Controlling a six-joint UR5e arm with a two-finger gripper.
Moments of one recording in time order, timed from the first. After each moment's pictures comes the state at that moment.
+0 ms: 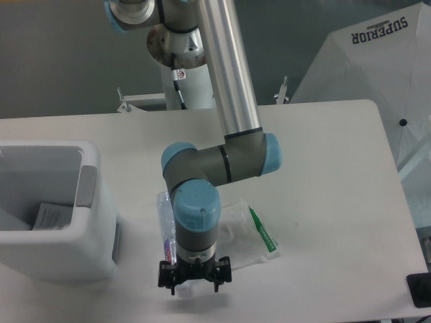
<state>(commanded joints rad) 2.25 -2.28 -1.42 -0.76 1.47 0.16</state>
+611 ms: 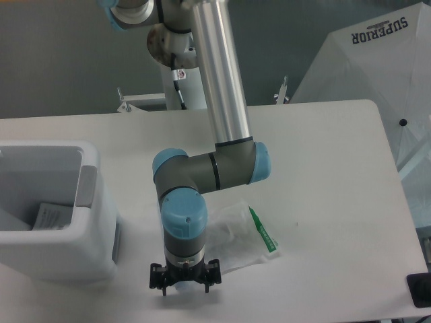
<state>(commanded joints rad) 2.24 -2.30 -1.43 -0.75 1.48 0.15</state>
